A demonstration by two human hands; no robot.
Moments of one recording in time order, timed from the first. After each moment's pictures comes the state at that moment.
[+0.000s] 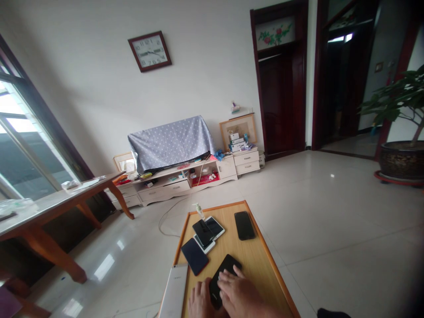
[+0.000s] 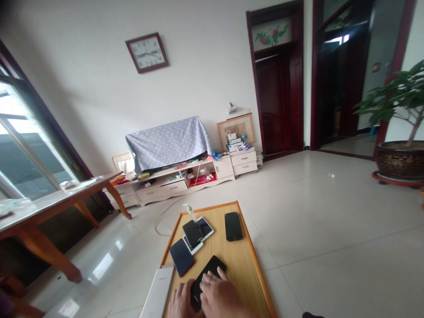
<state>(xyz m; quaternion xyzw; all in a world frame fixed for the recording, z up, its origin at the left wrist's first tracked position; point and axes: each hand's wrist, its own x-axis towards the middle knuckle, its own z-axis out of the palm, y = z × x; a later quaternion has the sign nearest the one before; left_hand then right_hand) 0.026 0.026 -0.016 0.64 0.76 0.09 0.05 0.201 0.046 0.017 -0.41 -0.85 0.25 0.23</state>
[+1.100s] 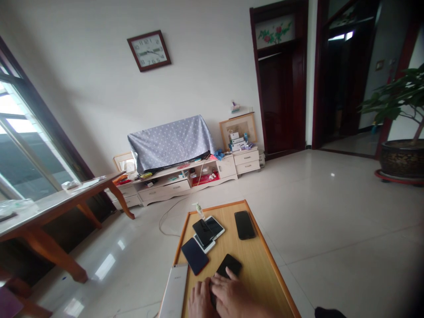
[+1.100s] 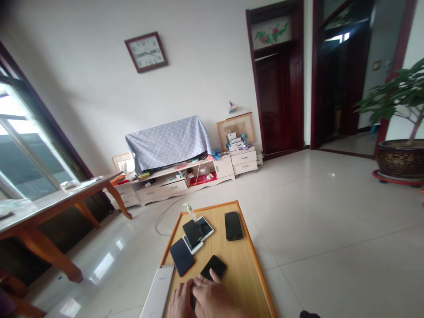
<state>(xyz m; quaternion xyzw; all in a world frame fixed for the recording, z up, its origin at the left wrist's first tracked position) 0.029 0.026 -0.006 0.63 0.77 0.06 0.07 0.183 0.041 0.029 -0.36 -0.87 0.24 0.23</state>
